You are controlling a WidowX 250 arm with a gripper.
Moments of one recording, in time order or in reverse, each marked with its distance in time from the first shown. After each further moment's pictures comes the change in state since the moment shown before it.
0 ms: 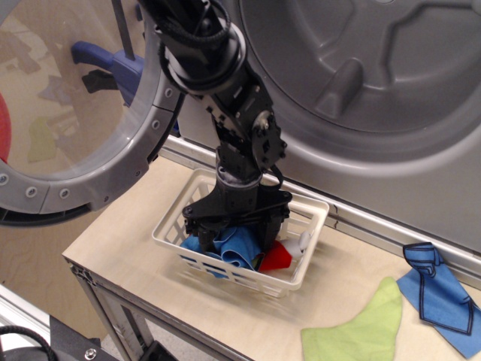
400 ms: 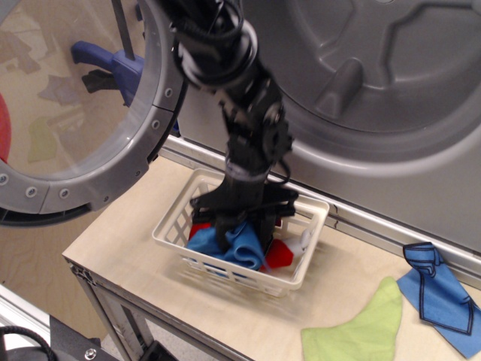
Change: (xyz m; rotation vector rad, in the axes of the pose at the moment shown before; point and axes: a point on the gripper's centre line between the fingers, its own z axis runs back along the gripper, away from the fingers) arm 0.007 -0.010 0.007 0.026 0.067 -0.085
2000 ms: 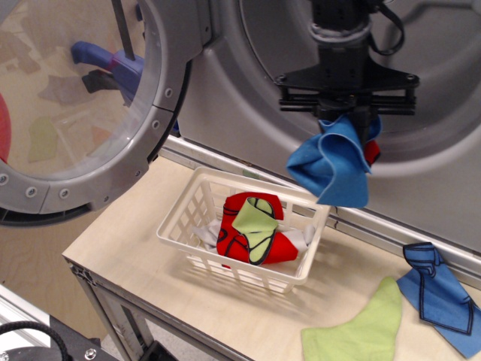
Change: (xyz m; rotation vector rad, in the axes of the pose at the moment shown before) arm -0.021 -0.083 0.132 -0.258 -0.089 -0.430
